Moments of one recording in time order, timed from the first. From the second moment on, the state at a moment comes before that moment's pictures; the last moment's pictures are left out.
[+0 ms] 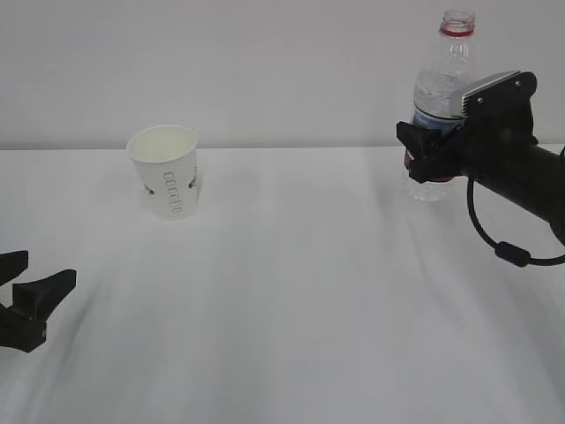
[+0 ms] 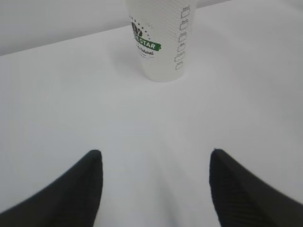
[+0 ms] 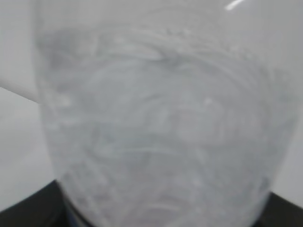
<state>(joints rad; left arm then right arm) -0.03 1.75 -0.16 0.37 -1.15 0.01 0.07 1.97 -0.87 -0.41 -0.92 0.03</state>
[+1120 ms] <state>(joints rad) -0.03 1.75 -0.16 0.40 -1.15 0.01 0.07 1.56 -0.49 -0.46 -0.92 0.04</state>
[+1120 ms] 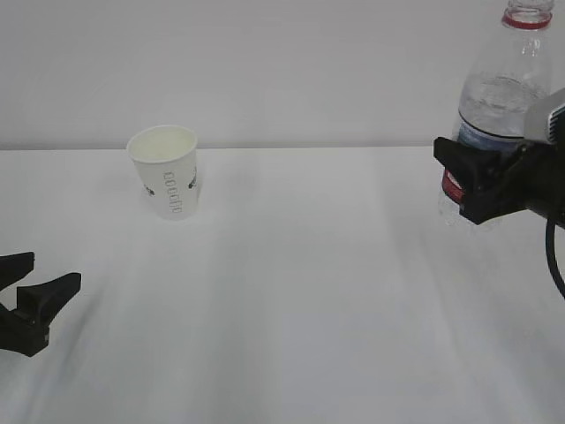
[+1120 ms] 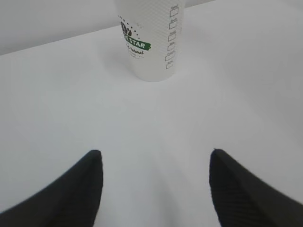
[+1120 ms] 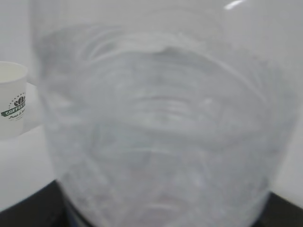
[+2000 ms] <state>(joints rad) -0.03 1.82 -0.37 0.52 -1.15 -0.13 0.07 1.53 -0.45 -0.46 -0.92 0.04</state>
